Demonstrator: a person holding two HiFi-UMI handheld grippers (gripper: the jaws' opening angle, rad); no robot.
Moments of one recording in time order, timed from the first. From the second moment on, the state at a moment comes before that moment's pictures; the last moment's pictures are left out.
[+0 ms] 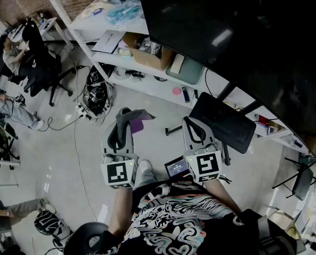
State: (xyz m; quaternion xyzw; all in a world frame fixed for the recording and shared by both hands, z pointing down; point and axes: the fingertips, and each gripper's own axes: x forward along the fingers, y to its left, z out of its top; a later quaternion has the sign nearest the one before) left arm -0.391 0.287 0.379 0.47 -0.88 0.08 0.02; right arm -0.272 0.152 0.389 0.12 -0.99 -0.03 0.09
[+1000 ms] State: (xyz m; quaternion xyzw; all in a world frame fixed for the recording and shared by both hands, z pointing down) left arm -0.382 0.260 0.364 0.46 -0.88 0.06 0.02; right arm -0.228 0.120 0.364 0.11 -0.99 0.01 0.00
